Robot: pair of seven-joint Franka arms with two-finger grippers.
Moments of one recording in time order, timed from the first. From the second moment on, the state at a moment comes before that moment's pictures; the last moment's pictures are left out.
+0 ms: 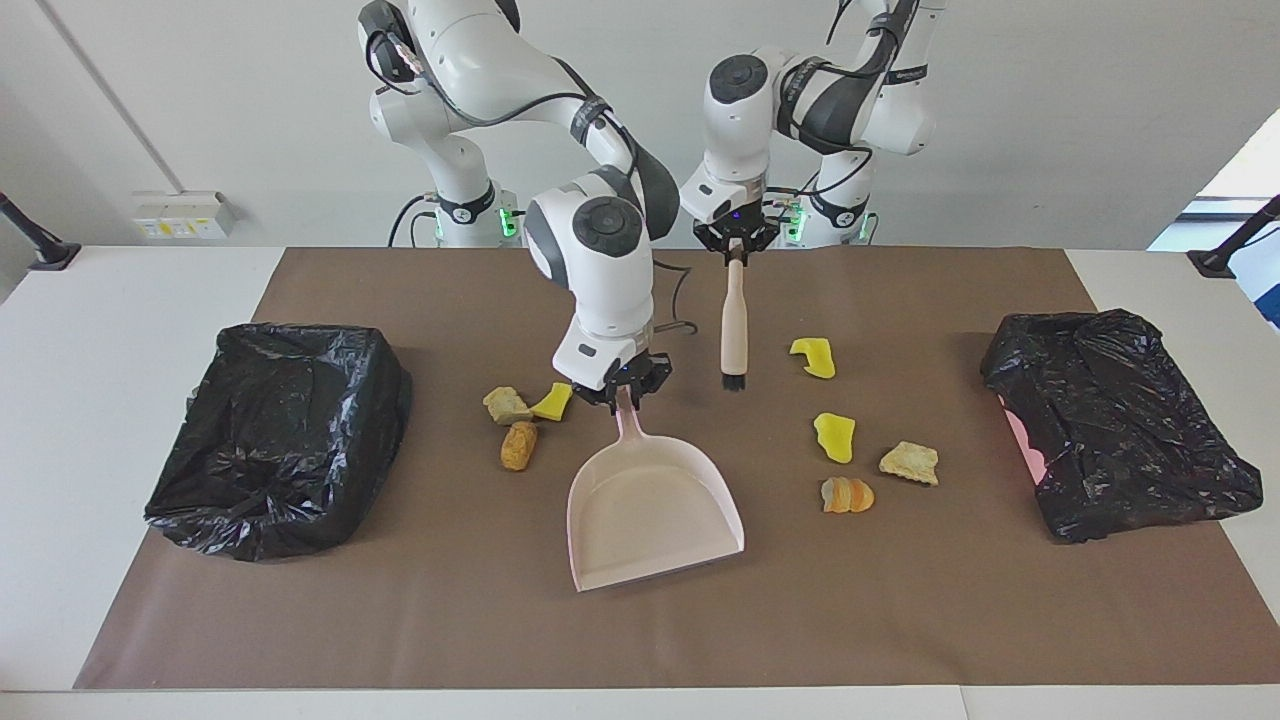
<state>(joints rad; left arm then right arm) -0.68 -0.23 -0.01 -2.25 0.05 1.89 -0.53 0.36 0.41 0.13 -1.49 -0.03 1.89 0.16</state>
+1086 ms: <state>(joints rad) -0.04 0.15 -0.01 -1.99 0.21 2.12 0.06 0.44 0.22 0.13 -1.89 -0.06 2.02 -0.62</state>
